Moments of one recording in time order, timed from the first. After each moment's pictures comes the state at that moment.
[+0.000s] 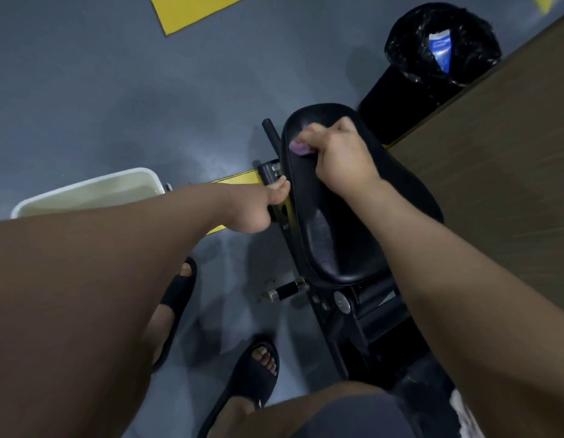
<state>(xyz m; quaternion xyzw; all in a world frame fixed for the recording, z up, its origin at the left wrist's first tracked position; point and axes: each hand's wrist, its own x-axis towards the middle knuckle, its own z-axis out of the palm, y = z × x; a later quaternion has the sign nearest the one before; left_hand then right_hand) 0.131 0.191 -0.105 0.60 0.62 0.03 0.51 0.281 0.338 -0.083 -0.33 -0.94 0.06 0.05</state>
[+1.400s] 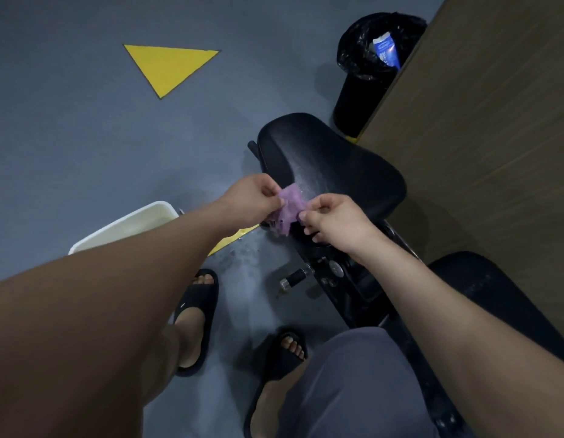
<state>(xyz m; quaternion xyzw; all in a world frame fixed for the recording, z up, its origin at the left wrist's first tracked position) 0.180 0.152 -0.053 0.44 0.67 0.35 0.49 0.369 0.181 -0.018 -0.57 -0.60 0.54 0.13</state>
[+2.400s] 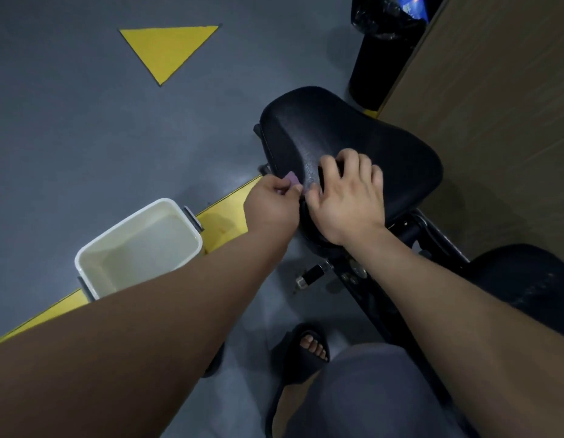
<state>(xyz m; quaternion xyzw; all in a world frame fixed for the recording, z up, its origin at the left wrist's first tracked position) 0.239 0.176 -0.108 0.22 0.77 0.48 0.37 0.358 0.221 -0.088 -0.55 -0.83 -0.02 0.07</state>
